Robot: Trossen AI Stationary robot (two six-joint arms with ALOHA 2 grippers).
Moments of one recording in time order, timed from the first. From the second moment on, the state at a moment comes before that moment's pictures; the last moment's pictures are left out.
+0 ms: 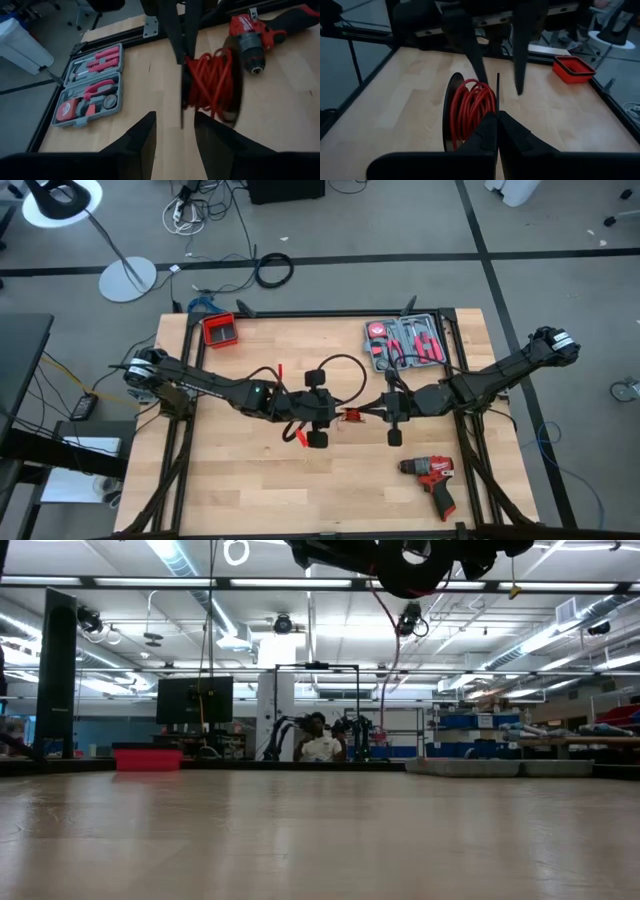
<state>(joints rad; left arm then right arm) -0.24 1.68 1.38 -0.27 -0.41 0.09 0.39 1.09 0.72 0.04 0.41 0.00</state>
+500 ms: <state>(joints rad) -0.24 1.68 1.38 -0.22 -0.38 0.13 0.39 1.09 0.72 0.05 0.39 -0.02</state>
